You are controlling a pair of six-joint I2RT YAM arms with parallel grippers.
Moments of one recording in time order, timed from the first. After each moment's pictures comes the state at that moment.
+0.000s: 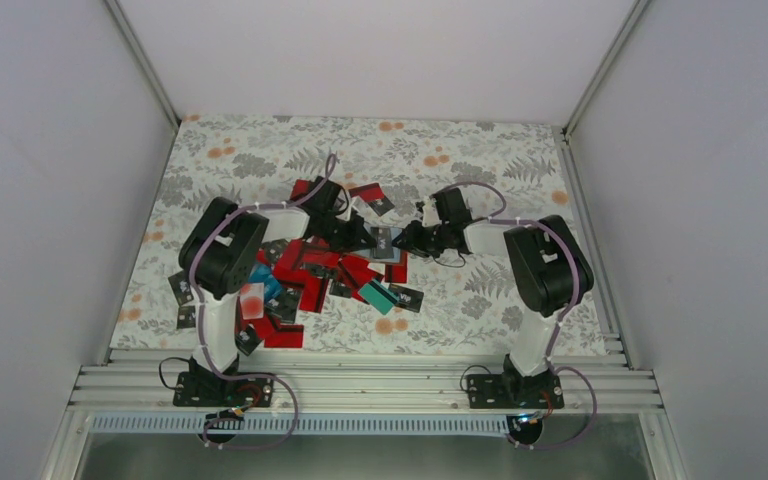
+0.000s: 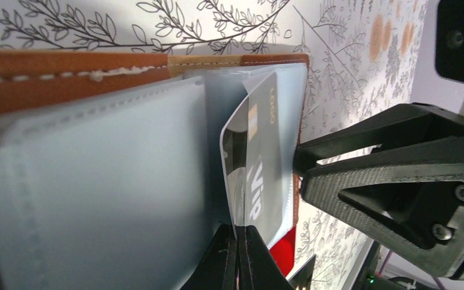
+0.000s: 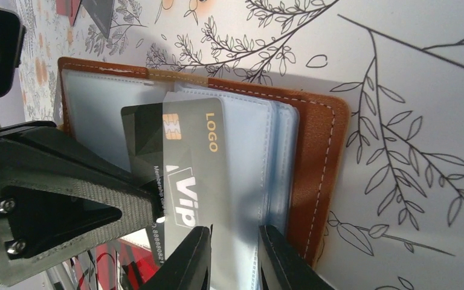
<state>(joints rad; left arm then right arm) -0.48 2.02 1.13 -0.11 0.73 -0.66 0.38 1.87 0.92 -0.02 -0.60 0.62</state>
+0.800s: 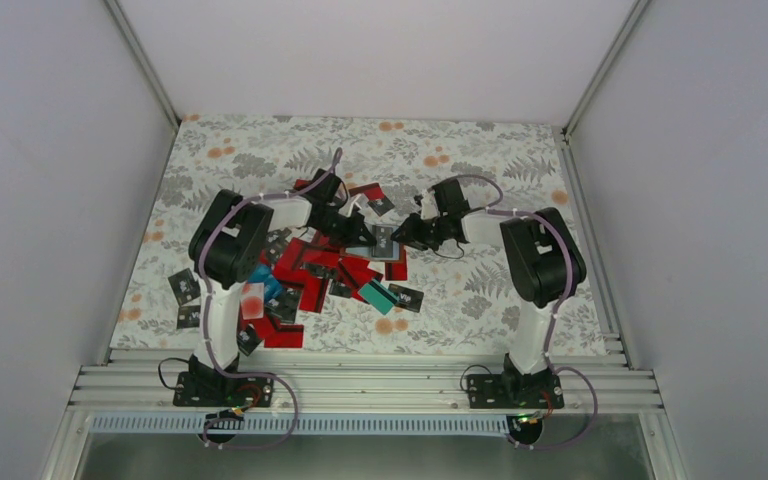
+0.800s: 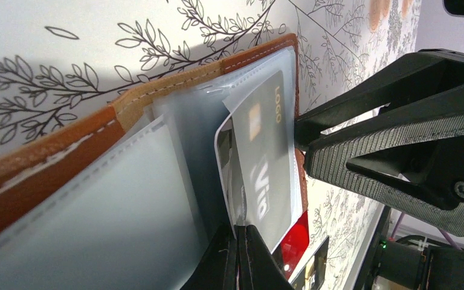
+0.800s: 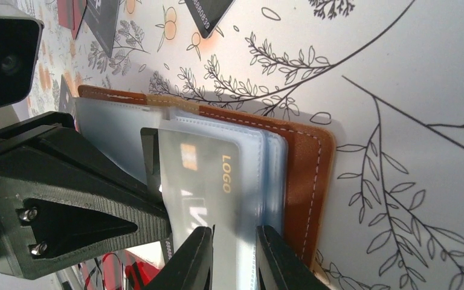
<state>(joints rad) -0.44 2.12 1.29 -0.30 0.83 -0.43 0.36 1.94 1.02 -0.09 -0.64 0.59</state>
